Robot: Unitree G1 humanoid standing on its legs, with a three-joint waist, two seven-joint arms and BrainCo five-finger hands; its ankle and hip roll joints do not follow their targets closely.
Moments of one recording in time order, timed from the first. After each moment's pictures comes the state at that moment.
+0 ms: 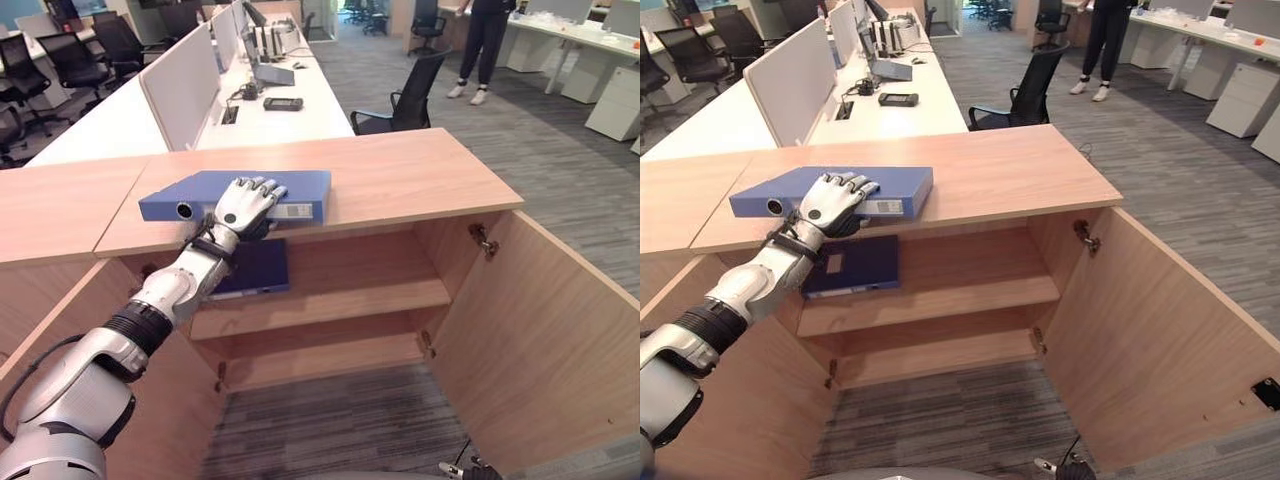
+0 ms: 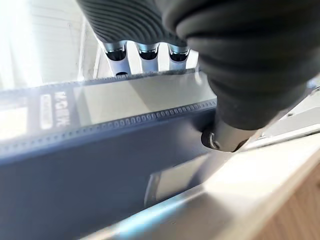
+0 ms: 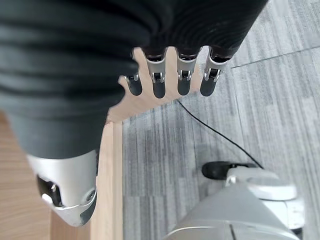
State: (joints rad) left arm -0.73 0.81 -0.66 0.36 0.79 -0.06 0.46; right arm 0.06 -0.28 0.19 1.22 0.21 -0.08 -0.11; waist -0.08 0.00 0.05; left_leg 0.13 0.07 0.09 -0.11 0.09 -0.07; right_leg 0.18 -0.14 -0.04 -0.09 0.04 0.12
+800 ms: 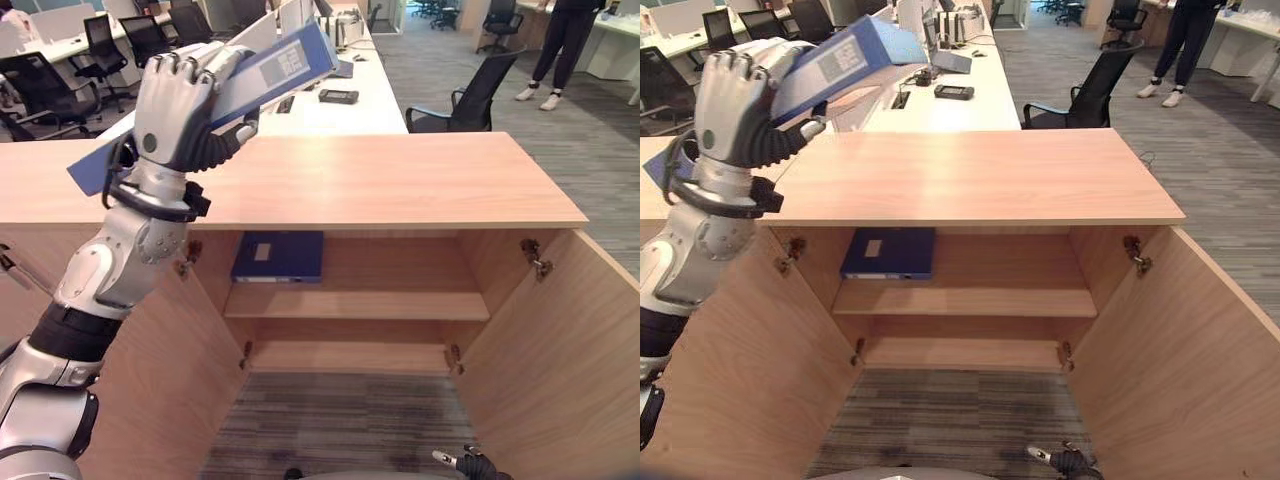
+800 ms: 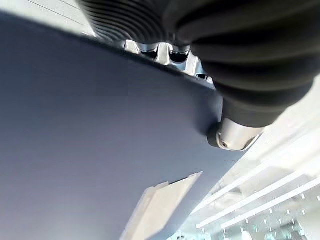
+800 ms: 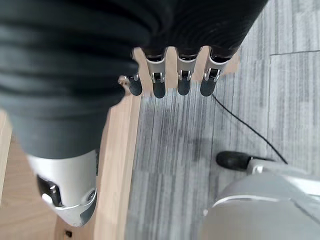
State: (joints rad) left arm -0.53 0.87 -0.15 -0.15 0.50 -0.18 0.49; right arm 0.03 -0.27 0.19 1.21 0.21 -0.08 -0.08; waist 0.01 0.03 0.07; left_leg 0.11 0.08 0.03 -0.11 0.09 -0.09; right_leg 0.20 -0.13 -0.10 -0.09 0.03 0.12
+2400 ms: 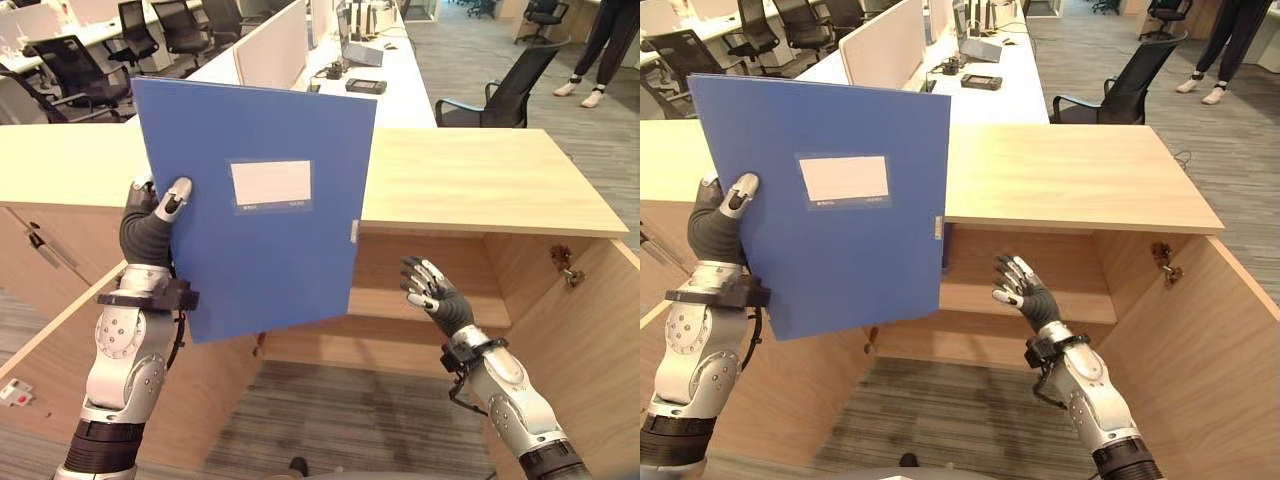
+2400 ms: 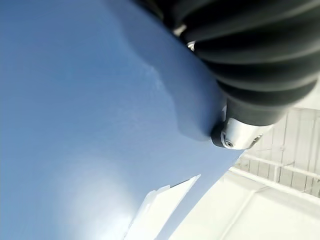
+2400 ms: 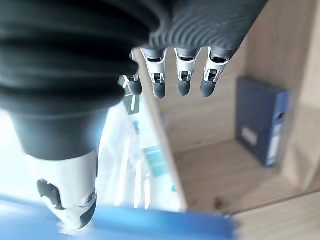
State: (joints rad) left arm -0.08 0.55 0.04 -0.25 -0.65 -0.24 -0.02; right arm -0.01 -0.45 0.22 -0.01 0.68 -0.09 0.23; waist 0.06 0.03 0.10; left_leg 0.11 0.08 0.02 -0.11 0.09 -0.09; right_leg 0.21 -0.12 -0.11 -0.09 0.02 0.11
